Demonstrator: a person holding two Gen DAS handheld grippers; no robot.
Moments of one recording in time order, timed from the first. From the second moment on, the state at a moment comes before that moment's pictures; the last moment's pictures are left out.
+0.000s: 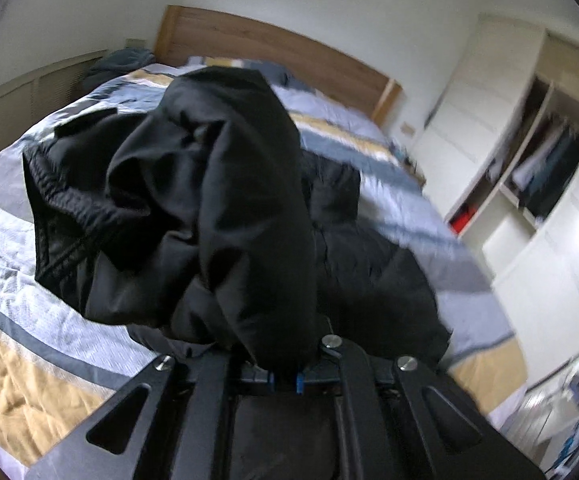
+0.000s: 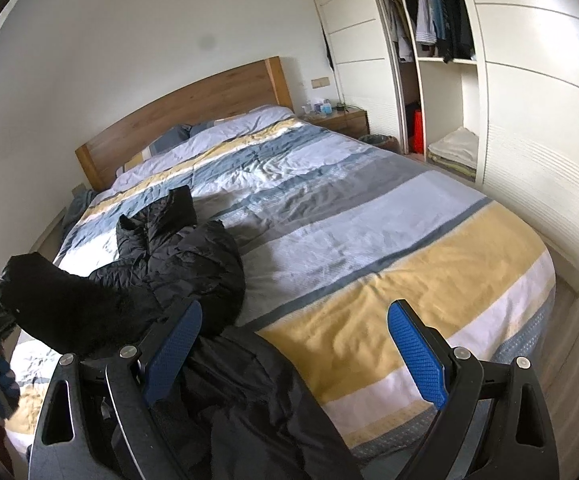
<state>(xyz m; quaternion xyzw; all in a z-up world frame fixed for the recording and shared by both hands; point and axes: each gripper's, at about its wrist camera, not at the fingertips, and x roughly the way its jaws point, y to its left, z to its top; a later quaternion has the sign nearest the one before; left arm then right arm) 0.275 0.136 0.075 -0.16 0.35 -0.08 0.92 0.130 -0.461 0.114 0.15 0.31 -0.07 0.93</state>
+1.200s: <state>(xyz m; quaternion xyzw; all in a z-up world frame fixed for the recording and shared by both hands) 0.171 0.154 0.060 -0.05 0.38 -0.08 0.92 0.117 -0.403 0.115 0.12 0.32 0.02 0.94</state>
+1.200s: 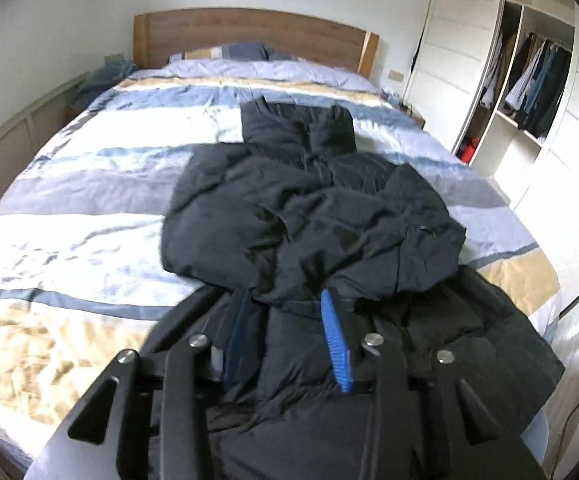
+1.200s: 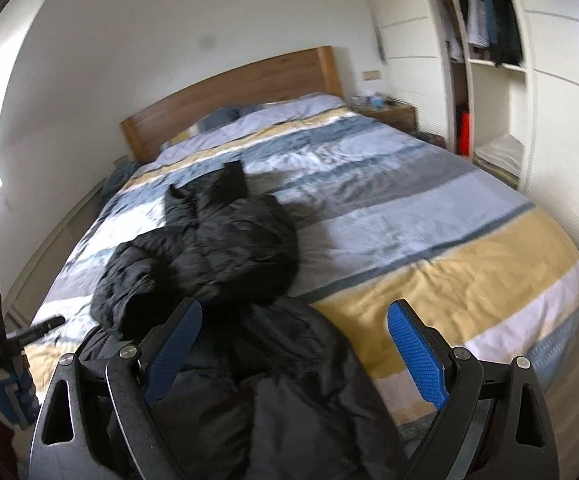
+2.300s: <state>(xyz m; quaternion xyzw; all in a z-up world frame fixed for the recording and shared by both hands) 0.339 0.187 0.008 -0.07 0.45 -0.04 0.89 0.293 -0.107 0.039 -0.09 0.41 0.32 0.85</state>
